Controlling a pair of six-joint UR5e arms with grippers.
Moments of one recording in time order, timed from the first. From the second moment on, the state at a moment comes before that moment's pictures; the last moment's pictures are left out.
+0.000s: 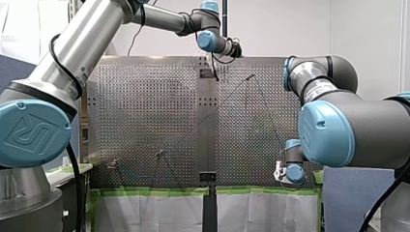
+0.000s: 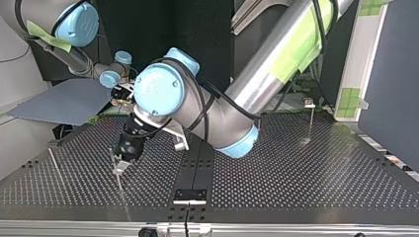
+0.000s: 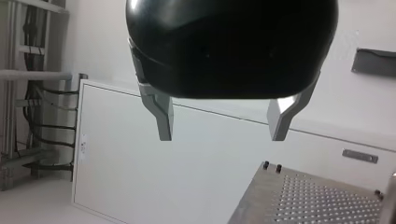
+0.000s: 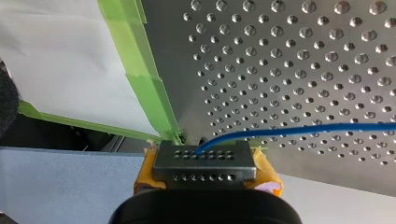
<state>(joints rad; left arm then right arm) -0.67 -2.07 -0.91 -3.19 -1.60 -1.93 1.72 -0.43 1.39 -0.60 1.78 1.65</state>
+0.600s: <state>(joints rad) -0.73 -2.14 -0.87 -3.33 -1.67 -1.78 1.72 -0.43 1.39 -0.60 1.78 1.65</state>
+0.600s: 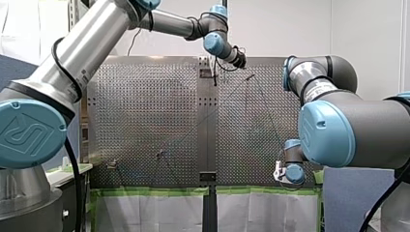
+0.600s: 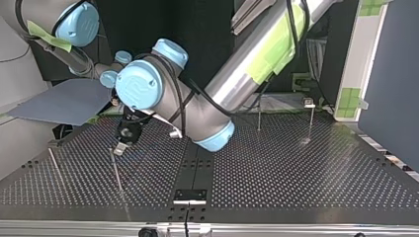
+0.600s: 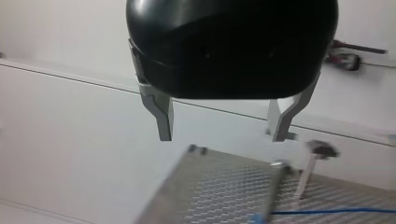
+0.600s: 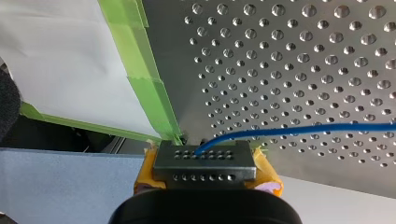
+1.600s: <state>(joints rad) -0.75 -2.16 -0.87 -3.36 -1.69 -1.54 1.73 -0.43 1.39 -0.59 1.78 1.65</state>
